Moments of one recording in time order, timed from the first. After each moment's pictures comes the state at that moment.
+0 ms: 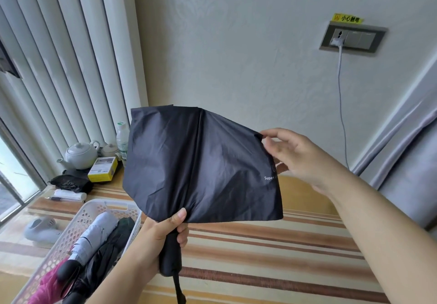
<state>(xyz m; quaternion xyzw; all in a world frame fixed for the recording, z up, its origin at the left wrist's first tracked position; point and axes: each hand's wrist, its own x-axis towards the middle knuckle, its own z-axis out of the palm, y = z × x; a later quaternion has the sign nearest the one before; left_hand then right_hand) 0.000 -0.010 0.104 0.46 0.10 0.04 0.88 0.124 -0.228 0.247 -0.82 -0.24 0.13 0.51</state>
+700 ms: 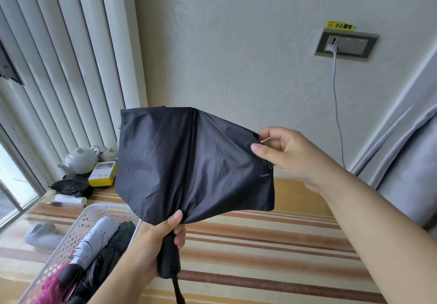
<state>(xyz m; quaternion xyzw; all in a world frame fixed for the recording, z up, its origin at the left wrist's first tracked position) -0.007 -0.005 0.107 0.48 0.12 0.05 0.87 0.123 -0.217 0.251 -0.82 -0.26 0.09 0.51</state>
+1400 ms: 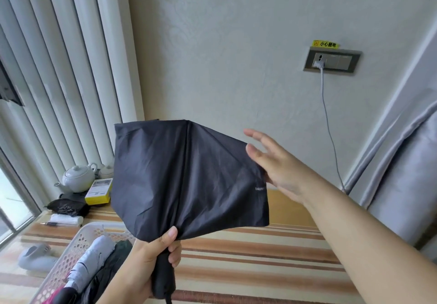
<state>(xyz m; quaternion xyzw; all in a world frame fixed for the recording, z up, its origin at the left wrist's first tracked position) -0.006 -0.004 0.112 0.48 0.09 0.07 0.87 0.132 -0.211 0.245 -0.78 -0.22 0.15 0.57</state>
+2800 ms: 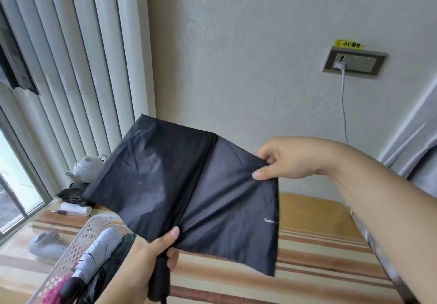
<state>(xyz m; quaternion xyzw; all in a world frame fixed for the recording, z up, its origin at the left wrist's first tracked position) -0.011 0.012 0.103 0.56 0.18 0.01 0.81 0.143 -0.191 0.299 -0.90 -0.36 0.22 0.13</state>
